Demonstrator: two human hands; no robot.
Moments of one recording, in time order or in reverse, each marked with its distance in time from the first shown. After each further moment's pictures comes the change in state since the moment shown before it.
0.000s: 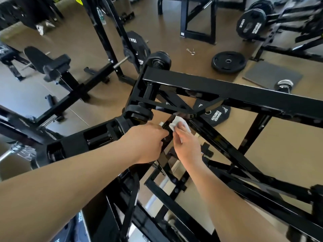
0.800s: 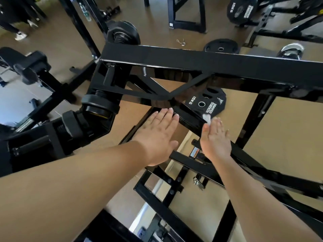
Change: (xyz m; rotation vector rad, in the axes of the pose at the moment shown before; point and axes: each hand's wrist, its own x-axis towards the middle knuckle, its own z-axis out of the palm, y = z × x) left_hand 0.104 0.054 0.078 0.232 -0.055 0.014; right_hand 0.034 0.176 -0.021 -0.316 -0.094 0.394
